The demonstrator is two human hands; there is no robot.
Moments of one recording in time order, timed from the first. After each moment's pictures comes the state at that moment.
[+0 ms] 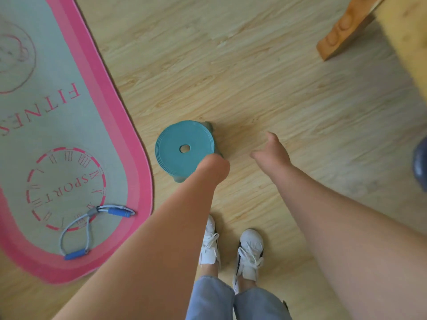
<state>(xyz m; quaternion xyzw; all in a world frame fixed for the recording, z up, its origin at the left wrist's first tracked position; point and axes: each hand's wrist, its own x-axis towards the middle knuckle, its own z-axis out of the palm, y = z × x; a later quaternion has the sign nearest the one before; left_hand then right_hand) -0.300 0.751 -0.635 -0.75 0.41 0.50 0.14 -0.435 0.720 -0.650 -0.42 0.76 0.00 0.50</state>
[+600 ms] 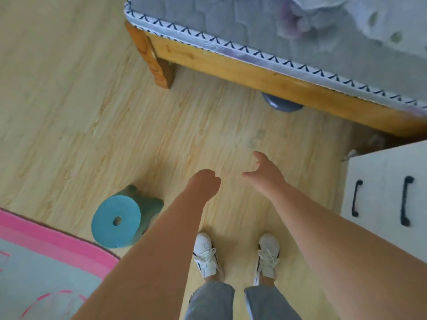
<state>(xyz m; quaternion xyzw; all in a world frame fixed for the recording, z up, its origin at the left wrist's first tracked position) -0.530 0.793 -0.517 -0.54 0.66 0.45 0.26 -0.660 0.878 -0.507 -0.19 0.86 -0.14 0.45</state>
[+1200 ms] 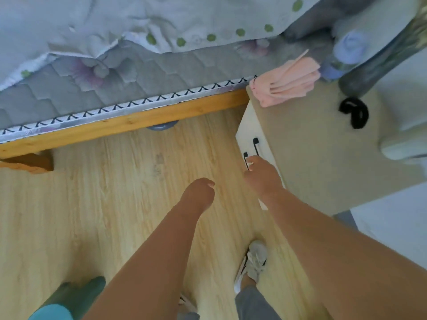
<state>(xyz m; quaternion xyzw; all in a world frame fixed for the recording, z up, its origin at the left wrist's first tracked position) -0.806 1.038 -0.452 -0.32 0.78 0.43 0.33 -0.886 1.178 -0.457 0.04 0.91 -0.27 0.32</state>
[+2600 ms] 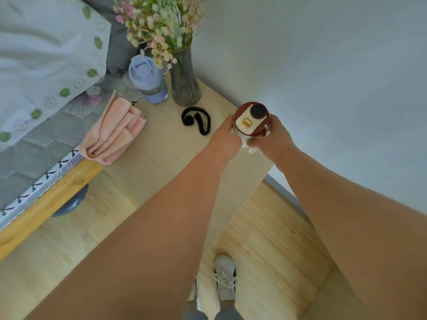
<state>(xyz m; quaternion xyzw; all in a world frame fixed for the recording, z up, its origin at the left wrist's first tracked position) -1.052 1.406 -0.384 -0.06 0.77 0.55 0.33 -1.031 1.530 -0.401 0.28 0.80 -0.52 0.13</state>
